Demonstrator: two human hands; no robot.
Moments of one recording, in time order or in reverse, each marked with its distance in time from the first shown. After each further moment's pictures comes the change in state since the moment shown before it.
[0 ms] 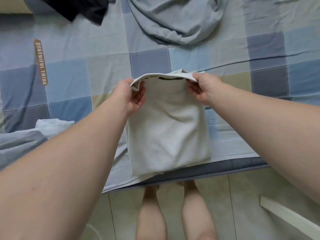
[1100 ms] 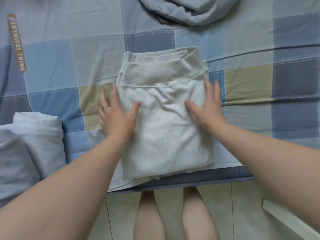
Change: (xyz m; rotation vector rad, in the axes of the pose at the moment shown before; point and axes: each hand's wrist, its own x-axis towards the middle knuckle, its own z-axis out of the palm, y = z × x) left_hand 0.048 -0.092 -0.058 1.080 0.435 0.638; right_hand 0.043 0.091 -0.061 -1.026 -0.050 -0.589
